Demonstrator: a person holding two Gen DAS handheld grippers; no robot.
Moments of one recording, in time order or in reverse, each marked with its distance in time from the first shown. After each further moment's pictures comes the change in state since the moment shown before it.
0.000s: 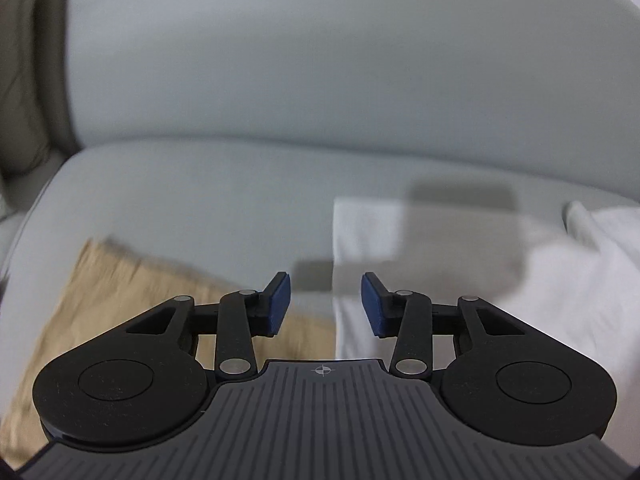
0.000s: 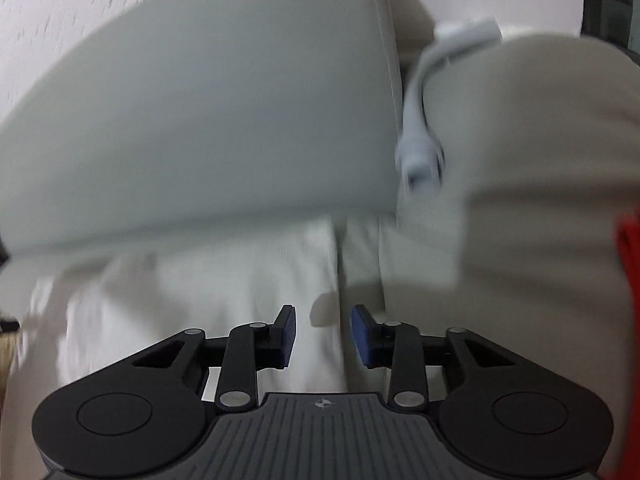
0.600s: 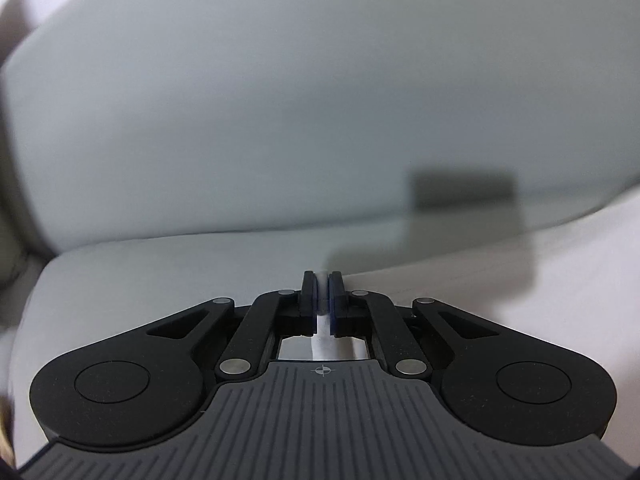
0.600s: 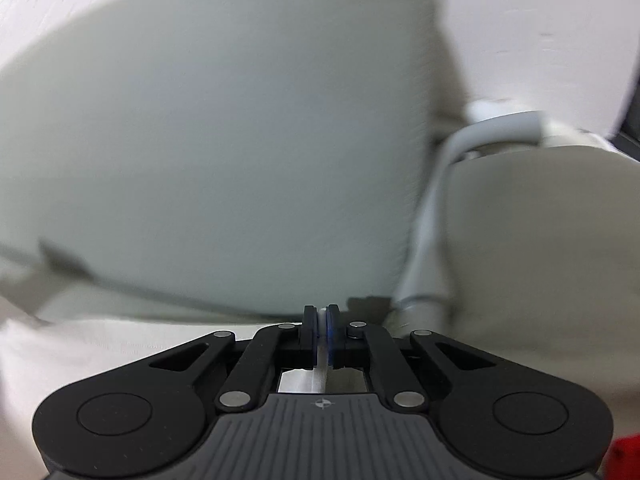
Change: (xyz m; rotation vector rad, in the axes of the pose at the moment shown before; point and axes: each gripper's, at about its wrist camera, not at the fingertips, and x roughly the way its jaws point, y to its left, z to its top) left arm 0.010 -0.008 0.039 0.082 -0.069 0.038; right arm 0.010 0.007 0.040 -0.197 -0.027 -0.134
